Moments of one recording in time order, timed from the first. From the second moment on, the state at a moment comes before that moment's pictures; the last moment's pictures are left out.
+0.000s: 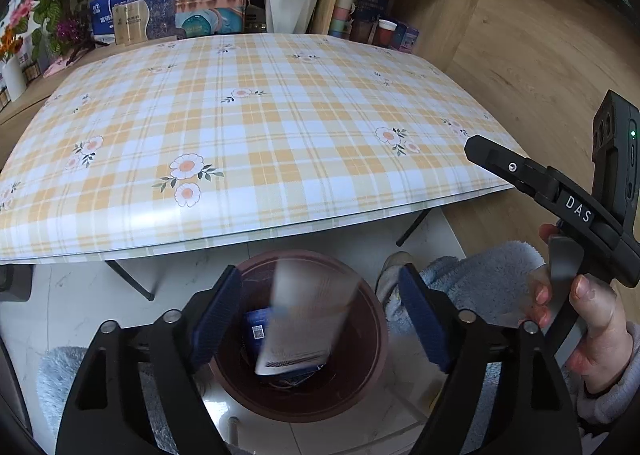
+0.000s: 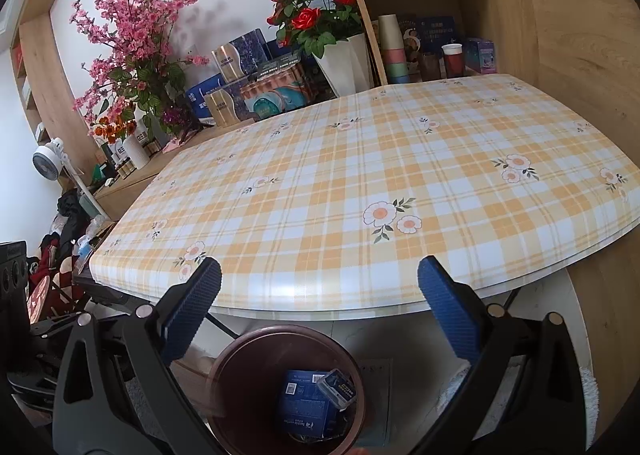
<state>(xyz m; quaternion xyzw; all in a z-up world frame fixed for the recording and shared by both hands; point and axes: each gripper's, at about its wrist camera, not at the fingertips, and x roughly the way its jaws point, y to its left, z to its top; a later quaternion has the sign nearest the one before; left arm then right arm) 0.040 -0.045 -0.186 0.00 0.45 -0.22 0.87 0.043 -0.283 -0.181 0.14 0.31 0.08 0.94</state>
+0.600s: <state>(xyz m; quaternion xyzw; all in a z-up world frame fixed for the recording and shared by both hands) 0.041 -0.039 -0.163 0.03 0.40 -0.20 0.89 0.052 -0.272 -0.160 0.09 0.32 0.07 0.94</state>
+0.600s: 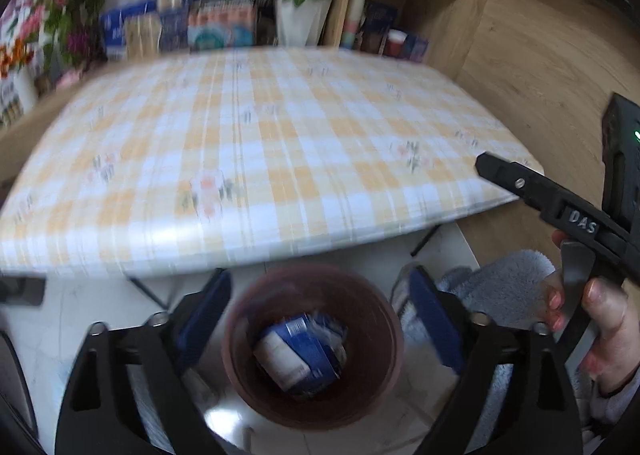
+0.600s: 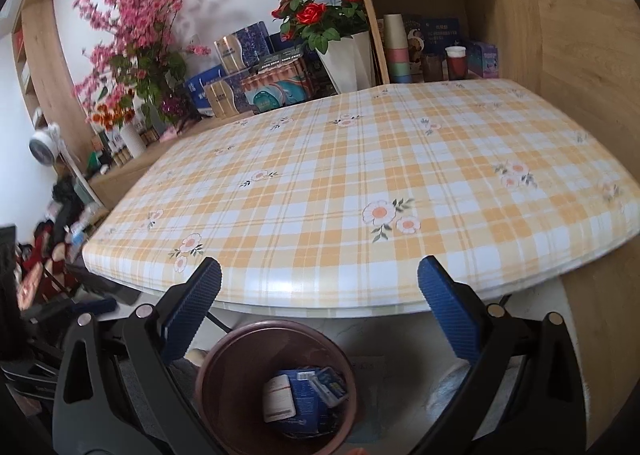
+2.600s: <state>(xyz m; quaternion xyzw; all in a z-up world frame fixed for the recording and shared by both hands) 0.036 -0.002 0.025 0.07 0.20 -0.07 0.98 0.051 -0.258 -0.001 0.00 0.24 0.07 0.97</state>
